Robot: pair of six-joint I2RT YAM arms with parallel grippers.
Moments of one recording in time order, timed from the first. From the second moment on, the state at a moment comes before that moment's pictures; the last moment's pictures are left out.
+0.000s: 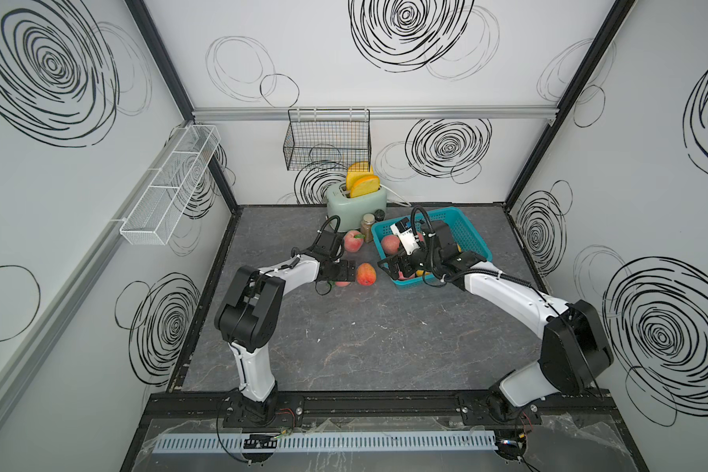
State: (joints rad) left arm -0.37 1.87 1.16 -0.34 0.08 -0.34; right arm 0.56 1.53 1.13 -0.23 -0.33 0.04
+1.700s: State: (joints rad) left arm -0.42 1.52 1.06 -0.40 0.40 -0.38; right arm 0.62 1.27 0.93 -0.21 -0.41 0.02
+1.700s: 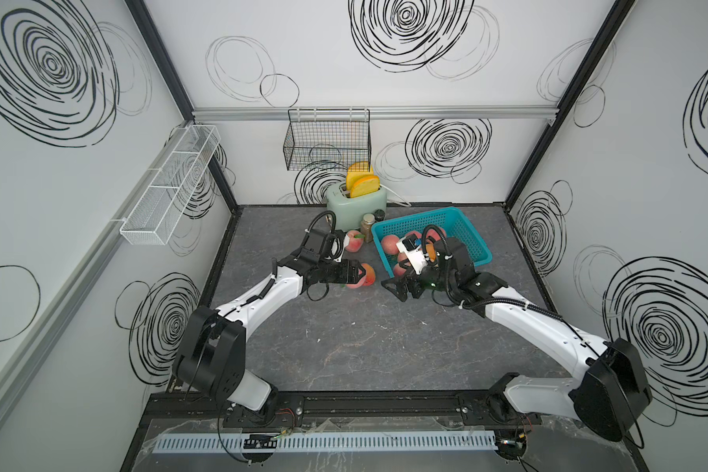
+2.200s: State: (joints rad) left arm -0.48 1.52 1.06 -0.36 0.55 -0.41; right arm 0.67 1.30 0.91 -0.16 -0.41 0.00
